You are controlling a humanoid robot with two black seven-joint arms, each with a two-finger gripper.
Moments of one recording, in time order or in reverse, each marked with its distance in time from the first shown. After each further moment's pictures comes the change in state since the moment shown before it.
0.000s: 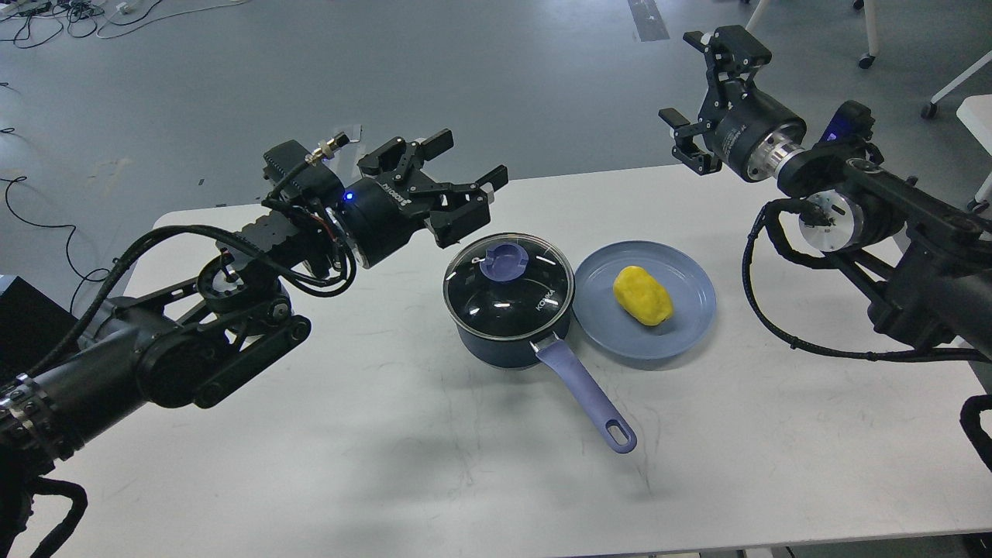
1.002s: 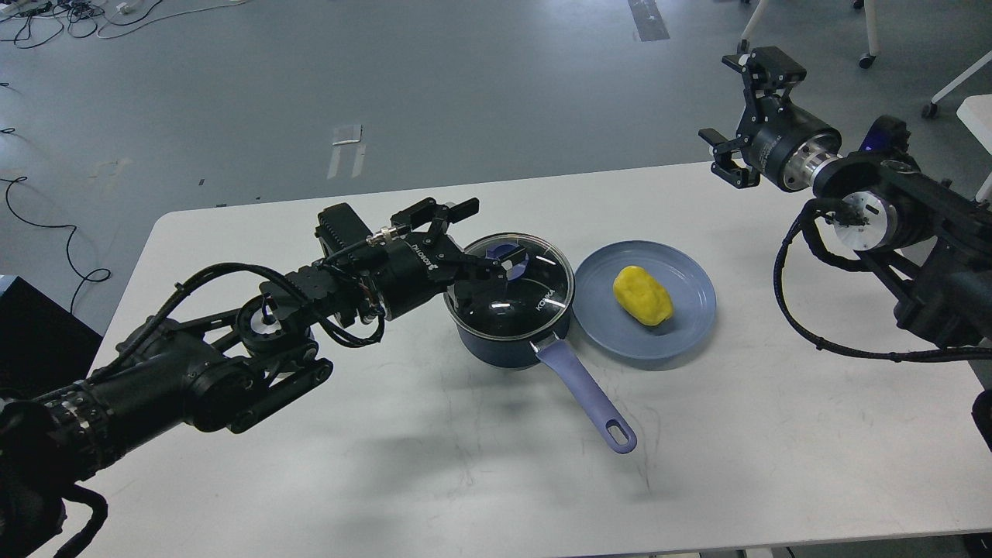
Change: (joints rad) left arm 0.009 -0.088 0.199 0.145 0.043 0.130 -0.041; right arm 0.009 -0.021 -0.004 -0.156 0.028 0.055 -0.048
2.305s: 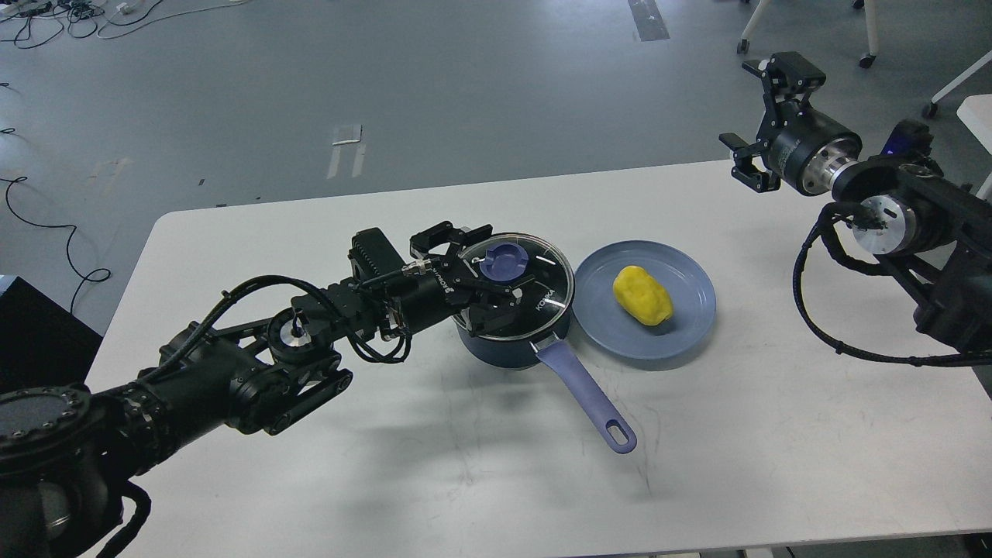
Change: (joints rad) left arm -0.001 -0.151 0.110 0.263 0.003 0.070 -0.047; right arm -0.019 -0.044 -0.007 0.002 0.000 -0.007 0.003
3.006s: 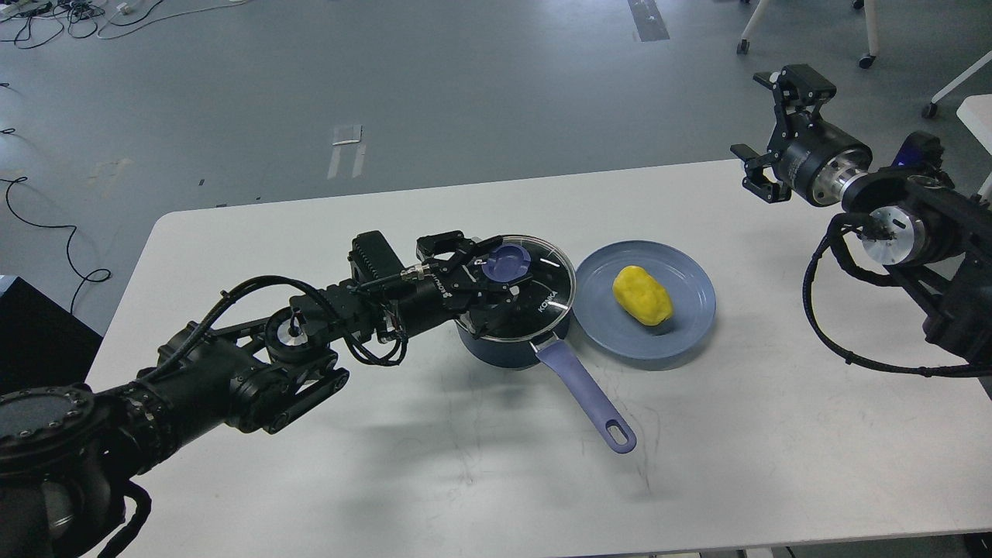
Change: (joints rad) left arm 0.000 0.002 0.007 0.008 0.000 -0.001 -0.050; right arm -0.028 -0.006 0.000 -0.002 0.000 -0.002 0.003
